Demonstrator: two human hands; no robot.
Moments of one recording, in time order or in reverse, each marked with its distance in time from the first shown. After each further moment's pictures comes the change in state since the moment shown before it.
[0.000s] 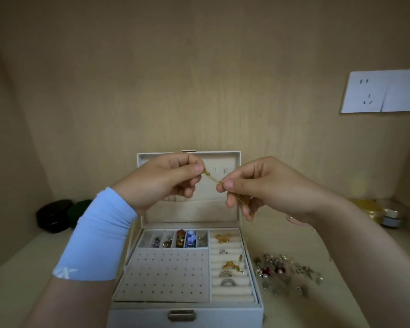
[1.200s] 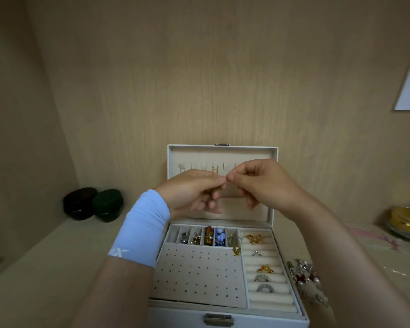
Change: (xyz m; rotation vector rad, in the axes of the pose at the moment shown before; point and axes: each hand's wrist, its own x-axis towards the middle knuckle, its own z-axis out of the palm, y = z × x) left_hand 0.016 -0.057 -0.021 -0.213 -0.056 -0.283; right_hand 0.074 0.038 0.042 -0.134 0.258 0.010
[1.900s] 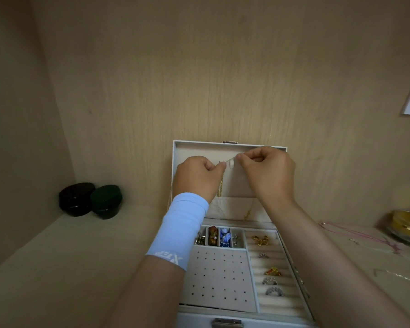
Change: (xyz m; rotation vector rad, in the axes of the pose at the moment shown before) left_hand 0.037 -0.018 0.005 0.519 0.862 0.225; right_hand 0.035 0.011 0.030 -0.214 0.675 -0.066
